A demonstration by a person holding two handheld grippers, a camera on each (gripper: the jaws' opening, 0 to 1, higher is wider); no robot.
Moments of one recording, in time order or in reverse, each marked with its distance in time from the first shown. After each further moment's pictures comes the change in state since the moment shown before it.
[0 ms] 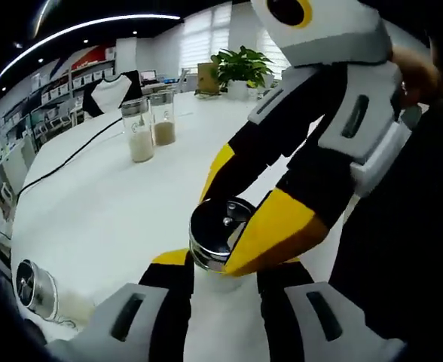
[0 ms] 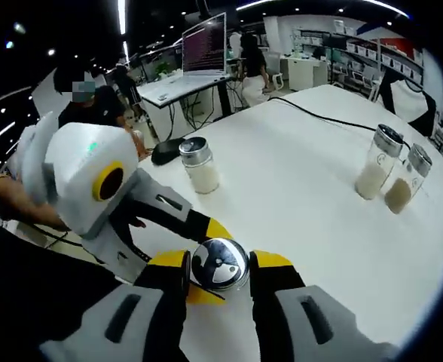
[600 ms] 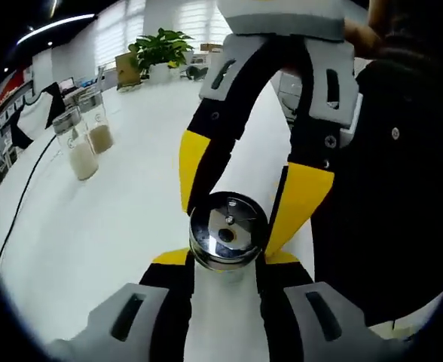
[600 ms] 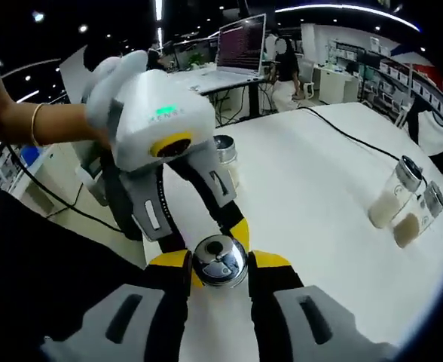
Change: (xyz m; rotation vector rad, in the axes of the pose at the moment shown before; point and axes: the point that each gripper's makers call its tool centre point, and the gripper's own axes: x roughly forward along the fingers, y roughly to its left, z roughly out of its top) left arm -0.002 -0.002 -0.011 0.299 0.190 -0.366; right arm 0.004 0.010 -0.001 -0.172 0.042 0.086
